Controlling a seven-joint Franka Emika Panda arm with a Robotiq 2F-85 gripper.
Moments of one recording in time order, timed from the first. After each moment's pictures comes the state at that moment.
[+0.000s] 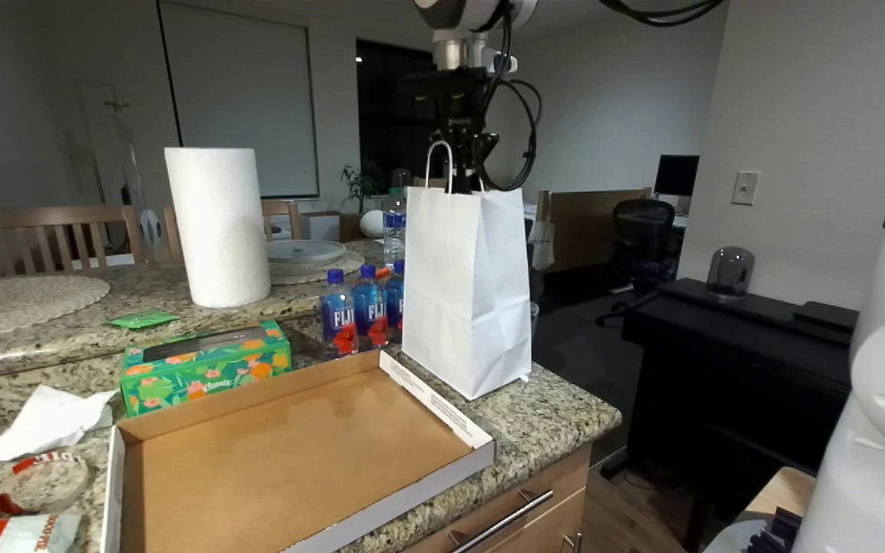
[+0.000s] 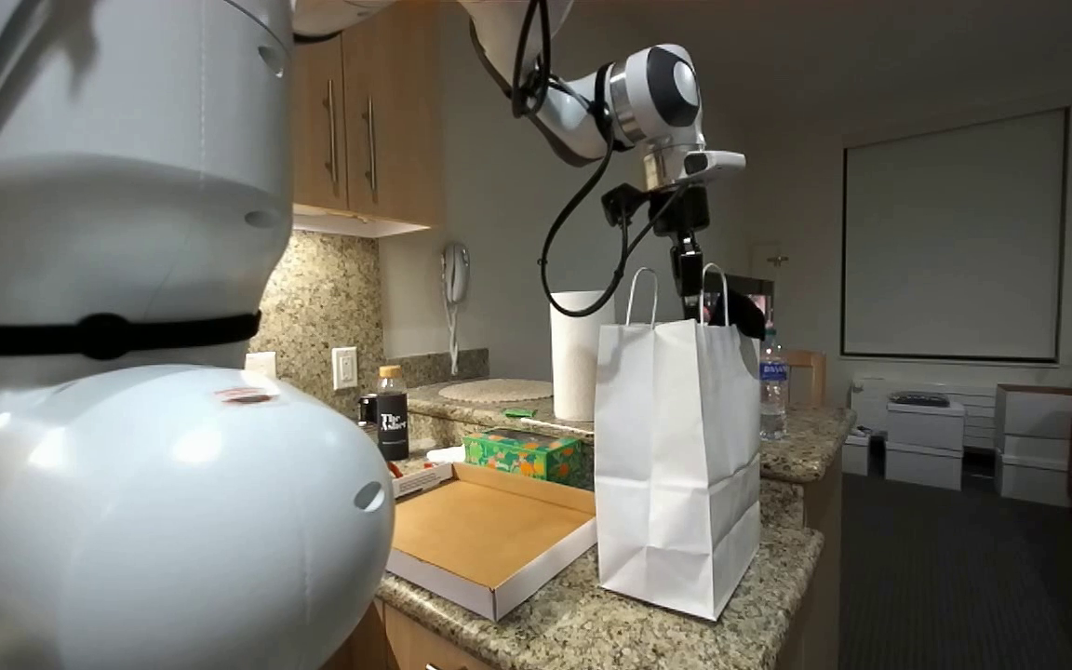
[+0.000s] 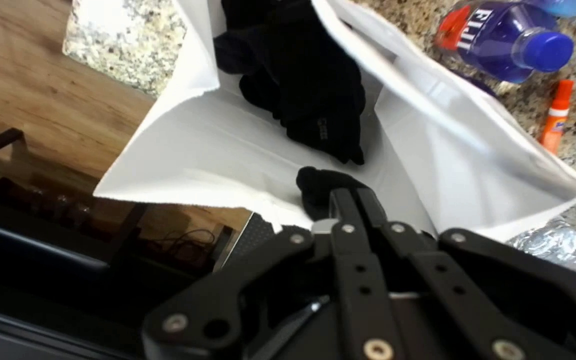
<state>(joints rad) 0.01 0.05 -0.02 -1.68 -0.11 1.80 1.14</state>
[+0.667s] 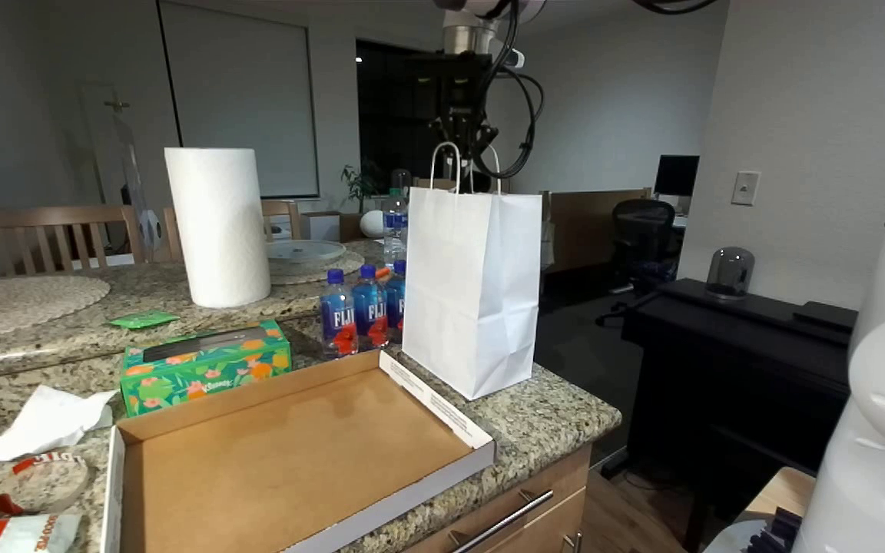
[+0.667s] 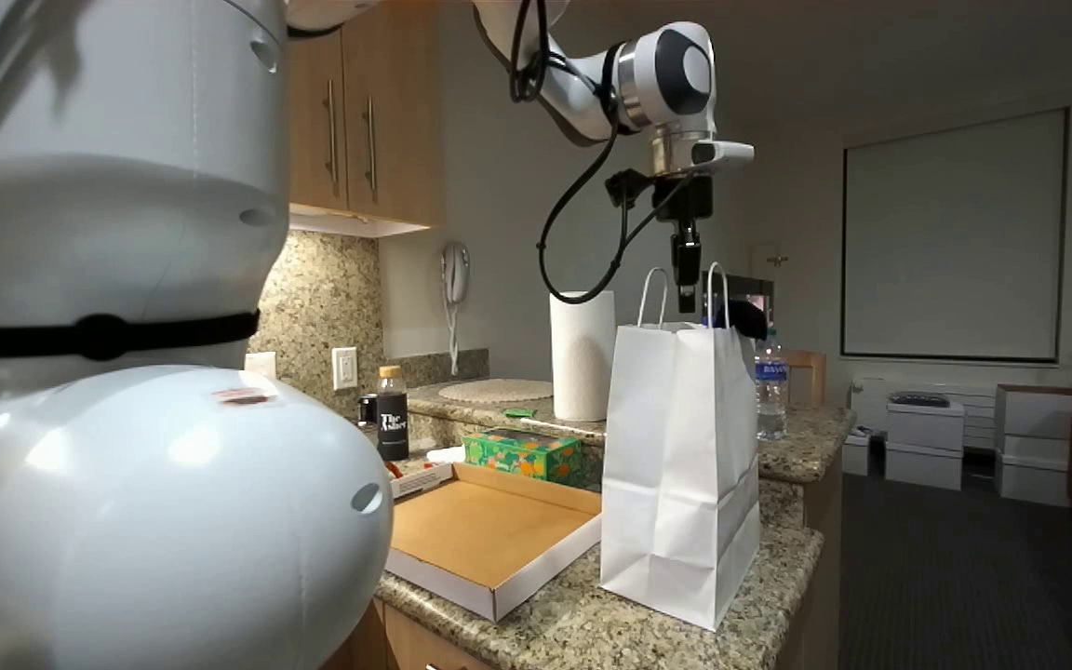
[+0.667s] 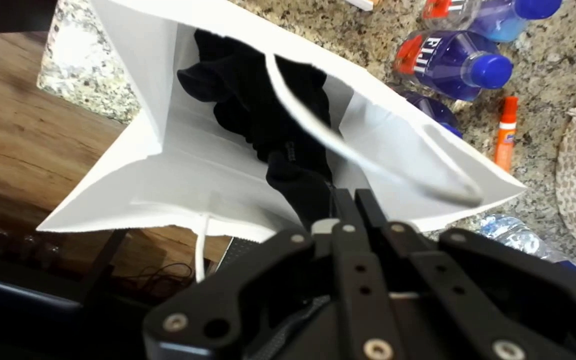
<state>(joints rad) 0.00 0.04 -0.05 -1.66 0.01 1.80 1.11</state>
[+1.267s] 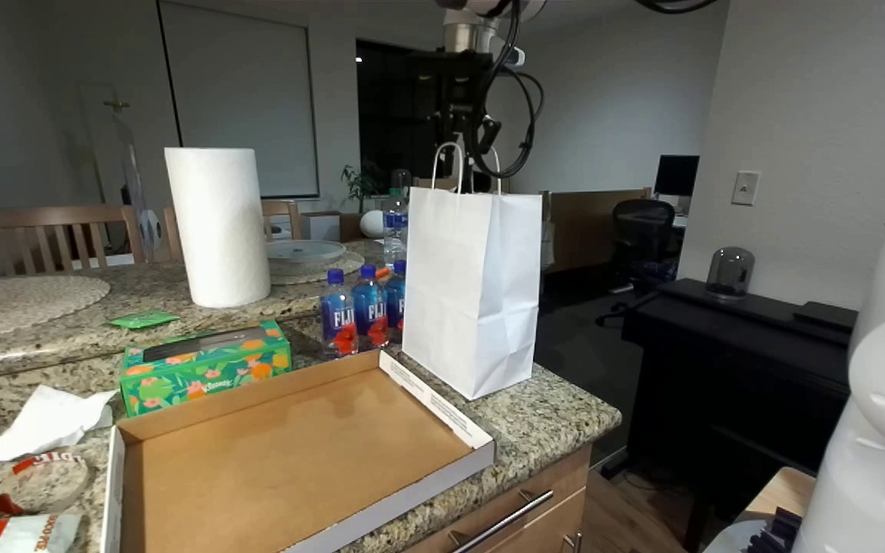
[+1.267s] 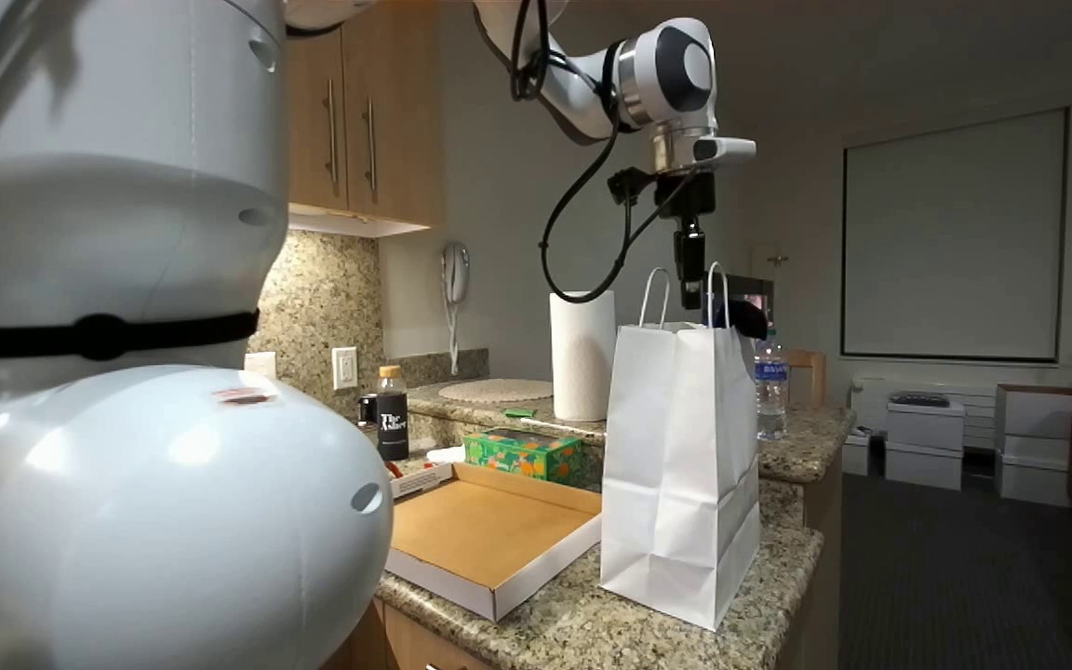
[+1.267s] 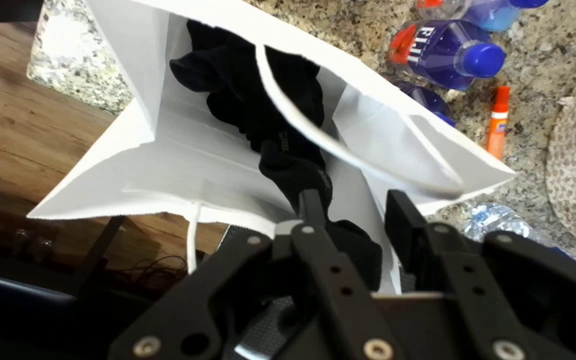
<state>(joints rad) 0.00 0.03 -0.05 -1.66 0.00 1.83 1.11</state>
